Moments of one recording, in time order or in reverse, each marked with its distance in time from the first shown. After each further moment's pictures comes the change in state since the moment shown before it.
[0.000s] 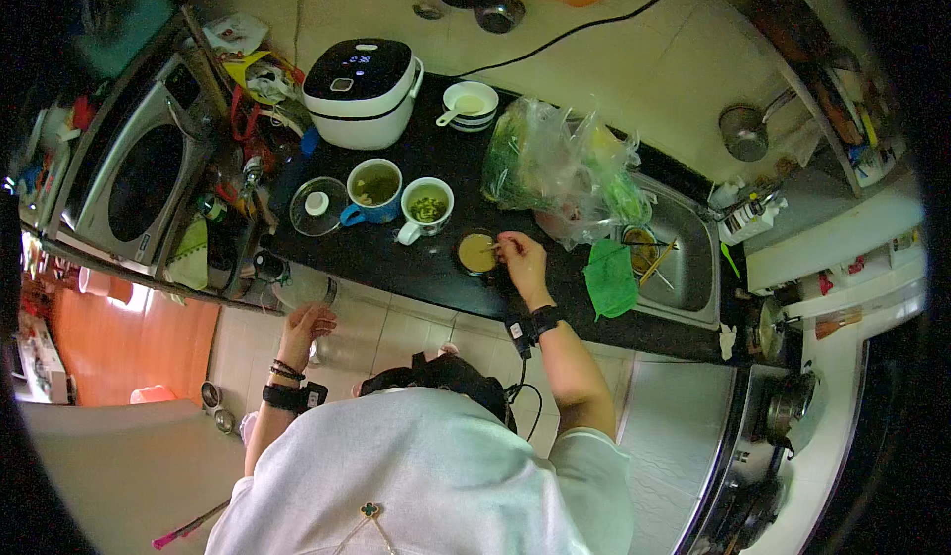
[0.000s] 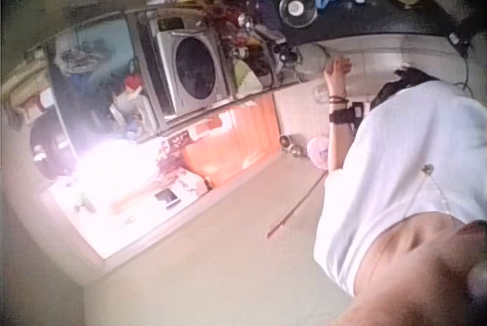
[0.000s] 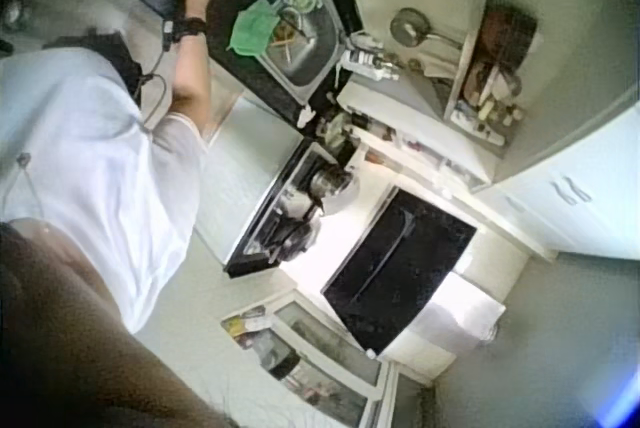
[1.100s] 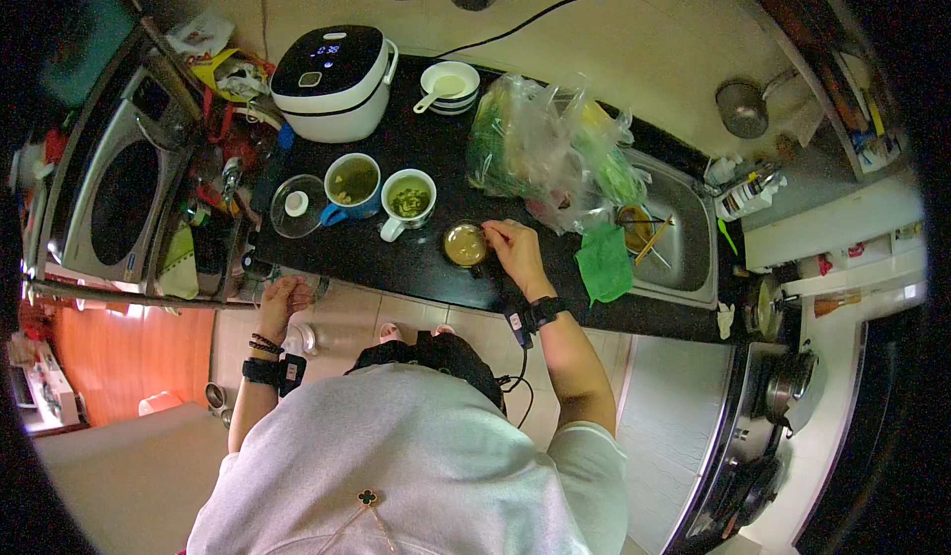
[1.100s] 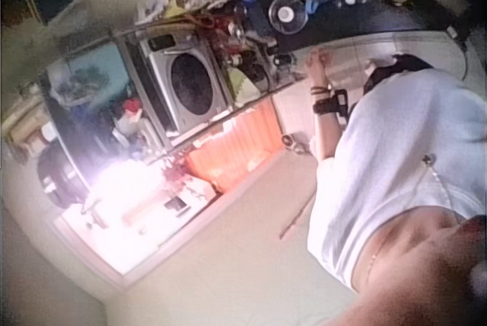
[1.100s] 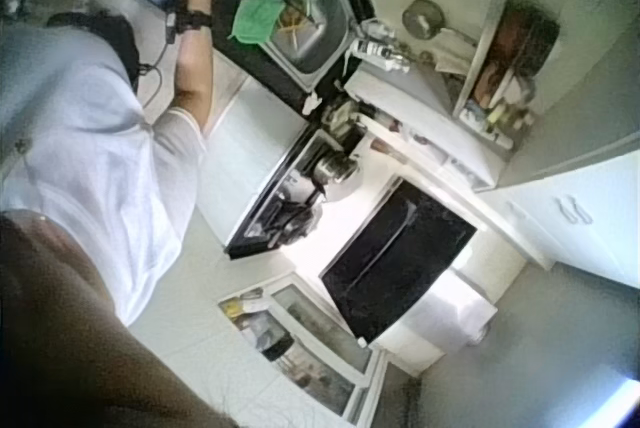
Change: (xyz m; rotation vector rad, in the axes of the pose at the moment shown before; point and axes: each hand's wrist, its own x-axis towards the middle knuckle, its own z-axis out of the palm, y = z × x) left_hand 0.059 0.023 -0.010 0.014 0.055 -0.050; right_hand 0.009 -0.020 -0.014 -0.365 -0.117 -0.245
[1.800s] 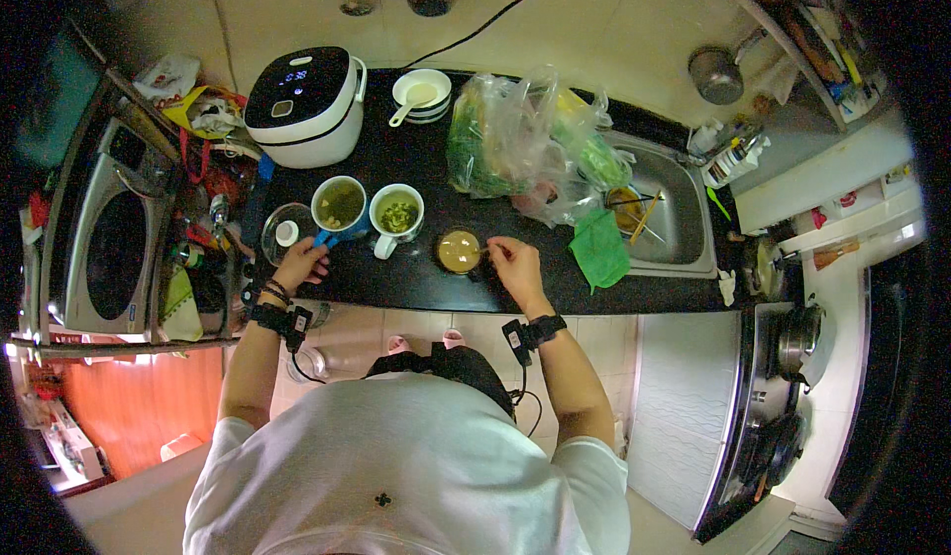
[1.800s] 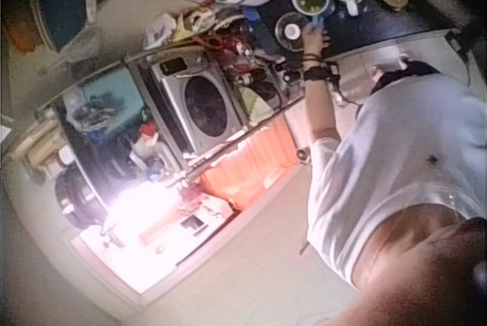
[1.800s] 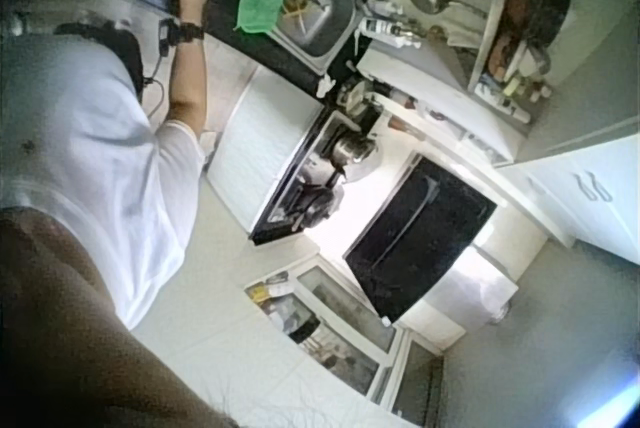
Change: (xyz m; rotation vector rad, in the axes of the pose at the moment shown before) left_hand 0.113 0.050 0.050 0.542 -0.306 -0.106; right_hand -0.032 0.019 0.008 0.018 0.193 0.212
